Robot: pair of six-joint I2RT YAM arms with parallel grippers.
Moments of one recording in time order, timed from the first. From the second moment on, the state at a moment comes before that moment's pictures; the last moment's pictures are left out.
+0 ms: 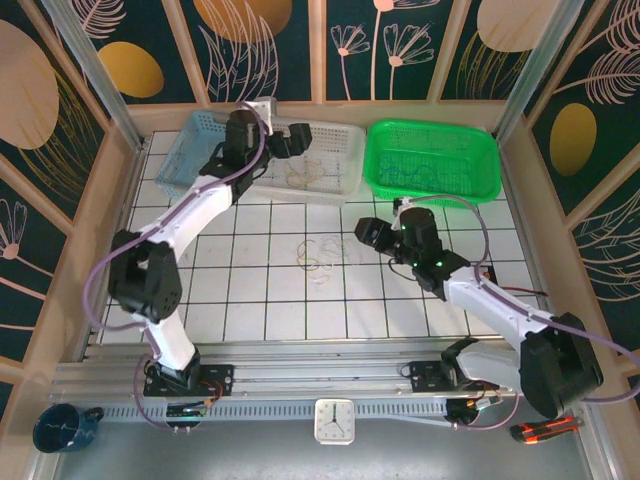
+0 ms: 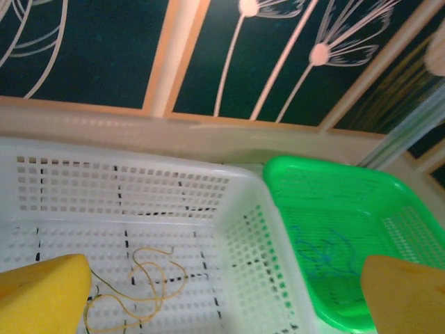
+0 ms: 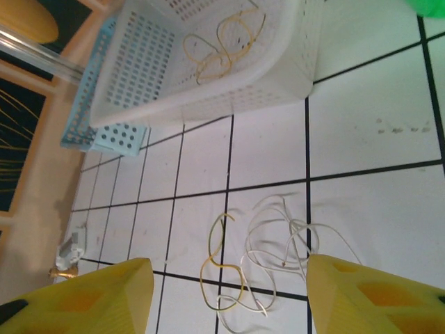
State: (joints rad) left arm -0.40 1.74 1.47 -0.01 0.12 -0.43; right arm 0.54 1.16 0.61 0.05 -0.14 0.78
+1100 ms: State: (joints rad) left arm -0.67 1.91 1.20 -0.31 -0.14 -0.24; right arm 0.64 1.24 0.50 0.20 0.00 0.81
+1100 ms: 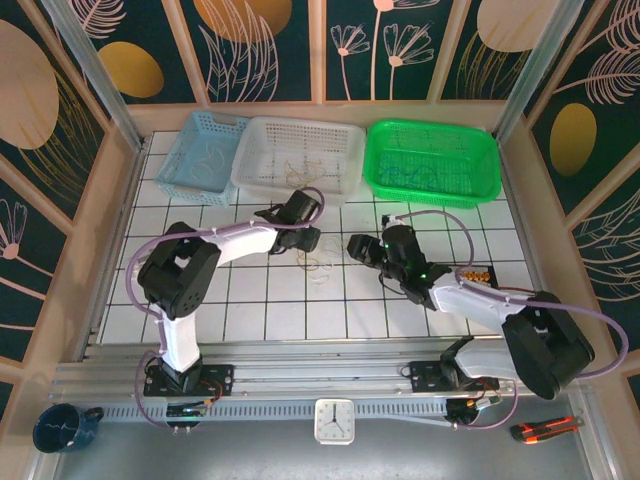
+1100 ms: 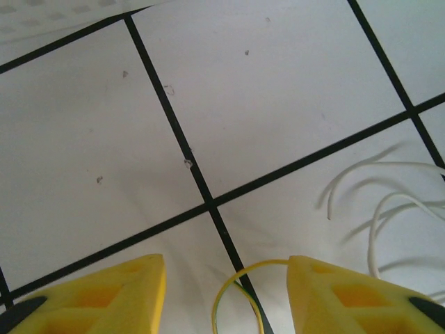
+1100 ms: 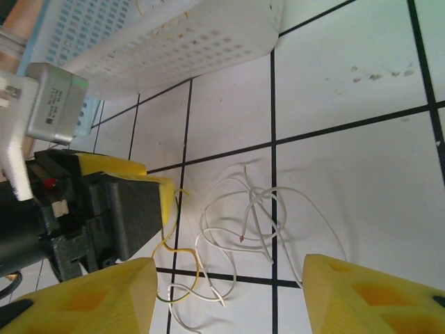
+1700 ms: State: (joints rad) left arm -0.67 1.95 1.23 -0.34 -0.14 -0.23; right arm 0.63 1.23 0.49 0.20 0.01 0.81
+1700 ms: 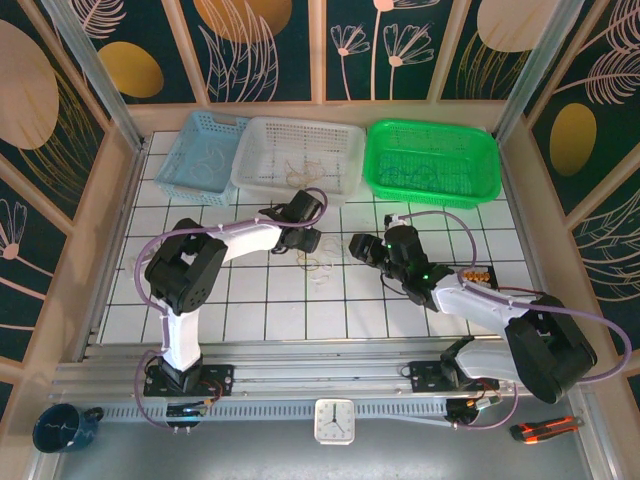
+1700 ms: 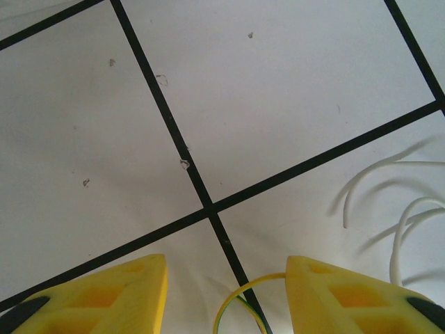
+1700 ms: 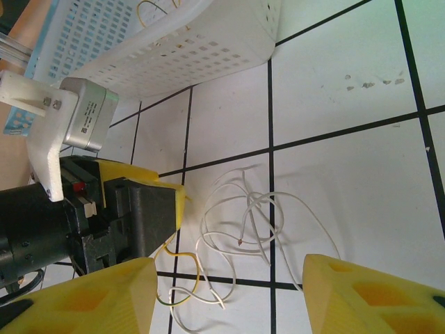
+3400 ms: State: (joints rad) left arm -0.68 1.97 1.20 -0.30 -0.08 -0.24; right arm 0.63 1.27 0.50 0.21 -0.01 0.83
